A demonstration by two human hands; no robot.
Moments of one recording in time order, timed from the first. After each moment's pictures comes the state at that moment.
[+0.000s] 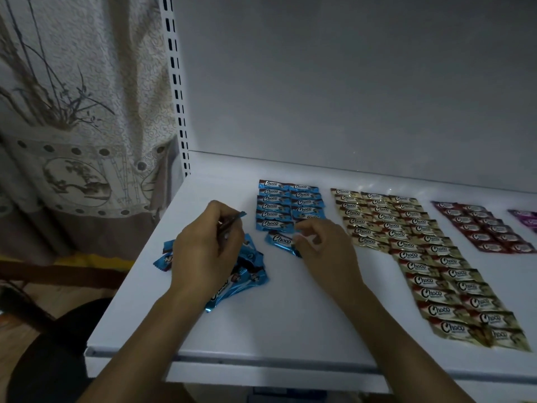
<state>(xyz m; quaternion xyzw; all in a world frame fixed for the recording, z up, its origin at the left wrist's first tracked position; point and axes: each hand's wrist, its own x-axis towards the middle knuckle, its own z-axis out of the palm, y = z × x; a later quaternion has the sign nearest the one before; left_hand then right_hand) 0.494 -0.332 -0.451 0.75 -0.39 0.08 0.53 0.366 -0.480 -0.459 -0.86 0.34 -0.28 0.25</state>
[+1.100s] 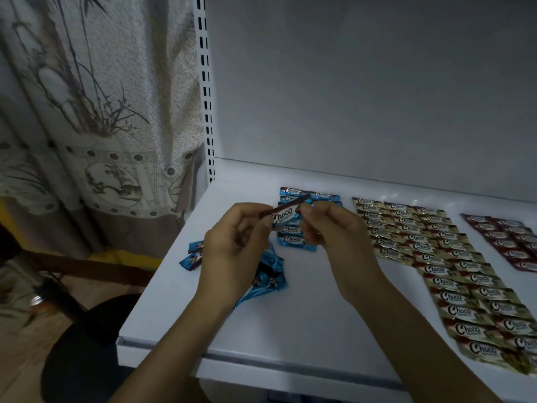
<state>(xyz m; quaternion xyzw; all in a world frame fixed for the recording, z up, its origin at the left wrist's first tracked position) 0.477 -0.332 -0.430 0.61 -0.38 -0.03 0.70 0.381 -0.444 -0.401 -0.67 0.21 -0.34 0.63</state>
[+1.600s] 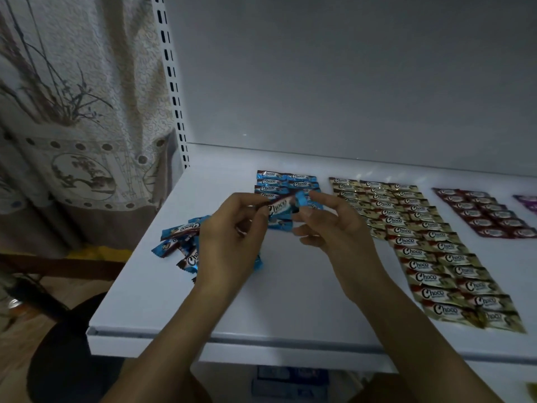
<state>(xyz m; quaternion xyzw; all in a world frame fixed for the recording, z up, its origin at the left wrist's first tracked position) 0.451 -0.350 -0.436 0.67 -0.40 0.04 0.63 0.339 -0.454 -0.415 -0.61 0.24 -0.34 0.67</state>
